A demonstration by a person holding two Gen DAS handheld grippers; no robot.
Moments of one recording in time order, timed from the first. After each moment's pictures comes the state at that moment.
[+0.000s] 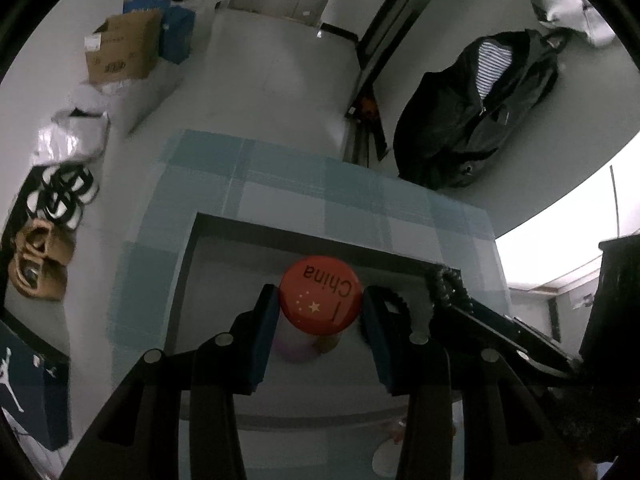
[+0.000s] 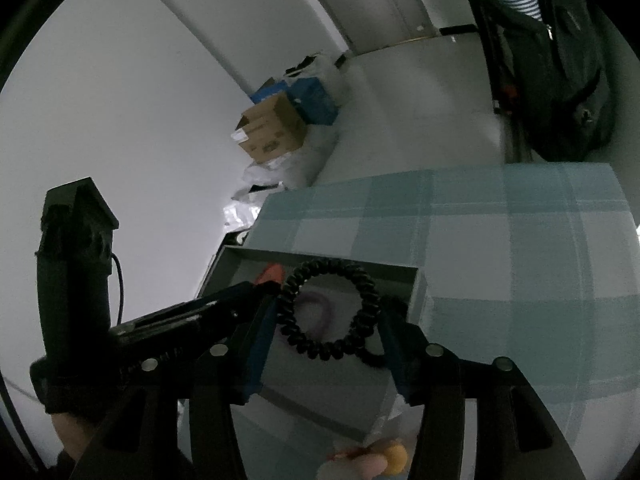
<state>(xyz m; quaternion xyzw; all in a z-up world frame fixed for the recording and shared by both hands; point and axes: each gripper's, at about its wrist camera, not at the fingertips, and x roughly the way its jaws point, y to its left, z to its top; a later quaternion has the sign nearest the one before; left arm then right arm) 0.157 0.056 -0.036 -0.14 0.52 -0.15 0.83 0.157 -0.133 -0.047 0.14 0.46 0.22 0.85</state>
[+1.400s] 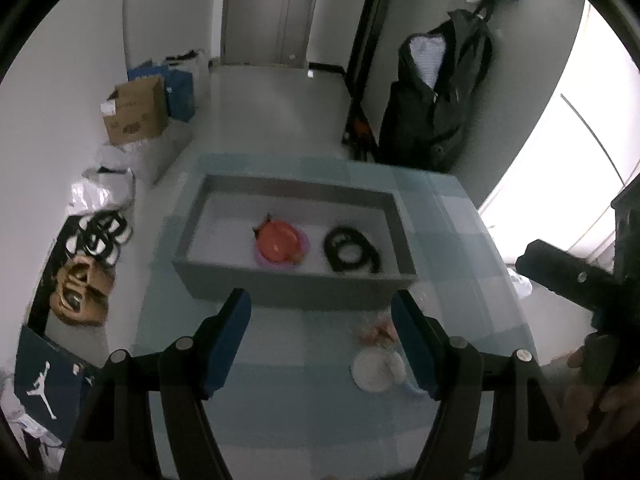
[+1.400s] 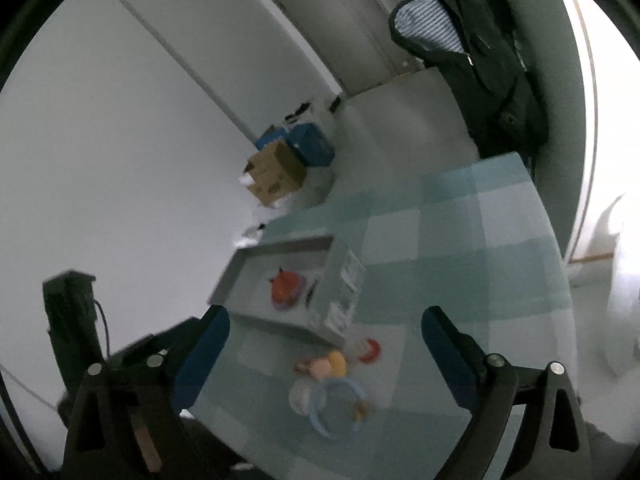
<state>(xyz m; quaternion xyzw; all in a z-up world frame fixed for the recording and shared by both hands) 0.054 0.030 -0.005 -0.05 0.45 -0.13 0.88 0.061 -0.230 -0.019 0.19 0.39 0.21 0.88</state>
